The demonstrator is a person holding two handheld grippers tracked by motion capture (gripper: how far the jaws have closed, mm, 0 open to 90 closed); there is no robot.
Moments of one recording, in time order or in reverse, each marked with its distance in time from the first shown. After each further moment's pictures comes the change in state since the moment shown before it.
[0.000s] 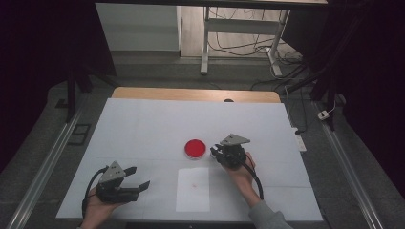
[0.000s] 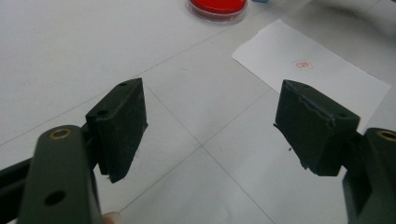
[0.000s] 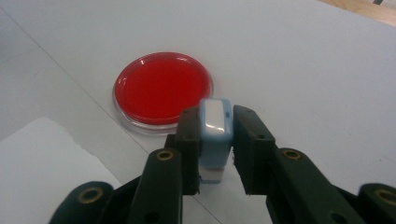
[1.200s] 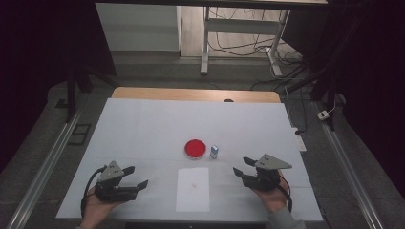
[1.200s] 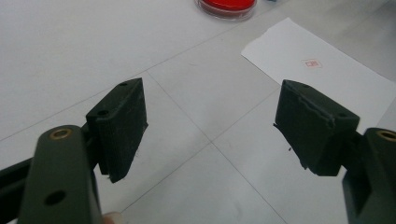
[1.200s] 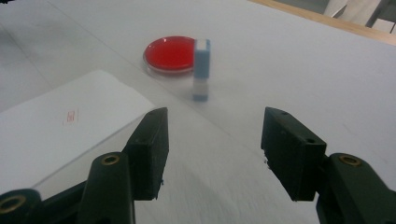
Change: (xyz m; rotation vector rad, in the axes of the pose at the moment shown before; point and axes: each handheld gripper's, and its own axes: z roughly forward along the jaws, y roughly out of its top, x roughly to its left) left arm 0.005 -0.003 0.001 0.004 0.009 -0.019; right arm -0.016 -0.057 -0.105 -0.120 0.032 -0.013
